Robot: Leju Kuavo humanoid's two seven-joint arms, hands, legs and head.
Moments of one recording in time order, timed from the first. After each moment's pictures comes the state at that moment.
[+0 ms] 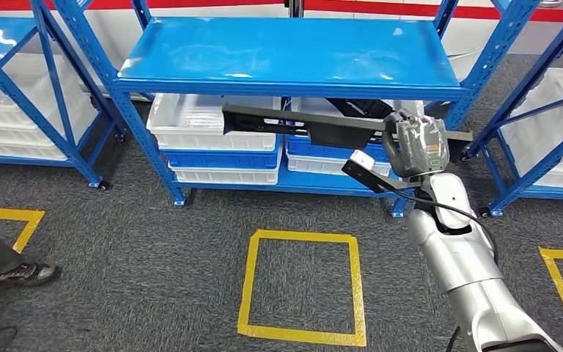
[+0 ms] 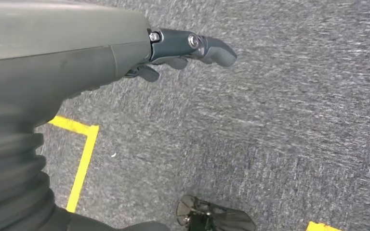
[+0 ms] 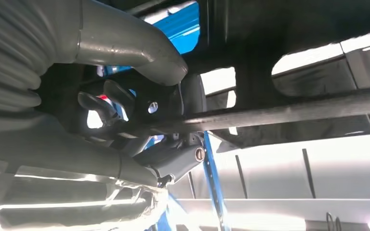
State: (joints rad) left arm -0.07 -0.08 0.21 -0.20 0.01 0.46 -0.46; right arm -0.61 -0.21 0.41 -1.13 1.15 -0.47 -0.17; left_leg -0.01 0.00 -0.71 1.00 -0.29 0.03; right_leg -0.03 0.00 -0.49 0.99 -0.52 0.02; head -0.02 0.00
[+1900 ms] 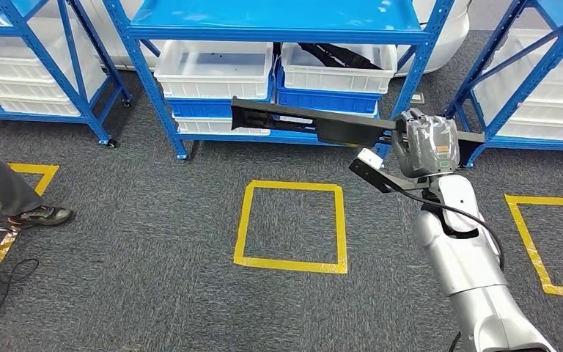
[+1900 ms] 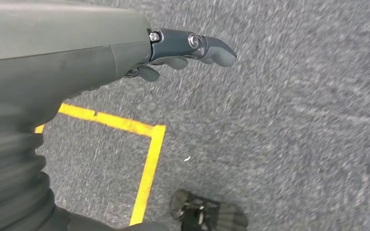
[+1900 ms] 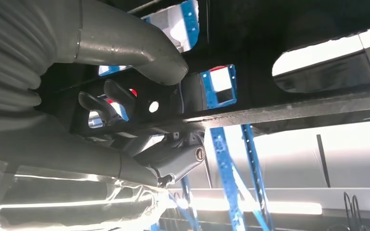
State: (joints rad) left arm -0.08 -0.08 0.21 -0.20 0.00 0.46 -0.47; right arm -0.59 -0.19 0.34 -1.17 1.20 -0.46 -0.17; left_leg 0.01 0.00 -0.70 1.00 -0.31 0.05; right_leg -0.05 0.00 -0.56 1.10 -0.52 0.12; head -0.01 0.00
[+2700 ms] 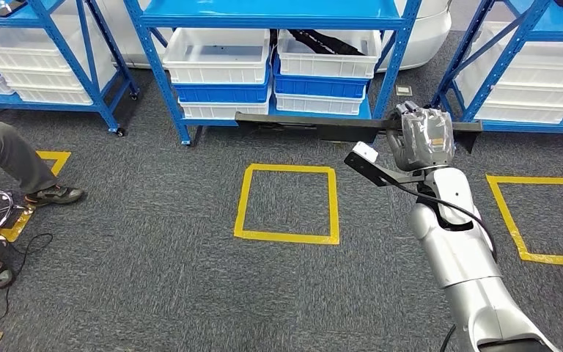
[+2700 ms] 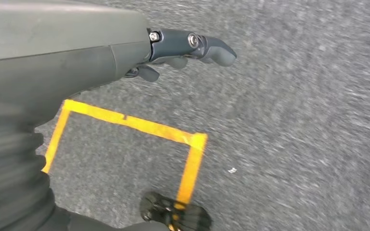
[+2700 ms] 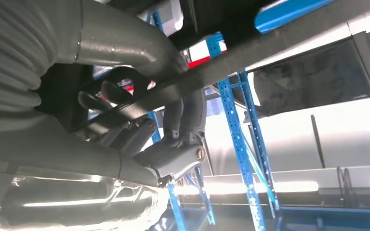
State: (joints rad) left arm -0.09 -0.08 0.22 -0.20 0.01 0.47 -0.48; right arm -0.61 -0.19 0.33 -1.16 1.20 -0.46 -0.17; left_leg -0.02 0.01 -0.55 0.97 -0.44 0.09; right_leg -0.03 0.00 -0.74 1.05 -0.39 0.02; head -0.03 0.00
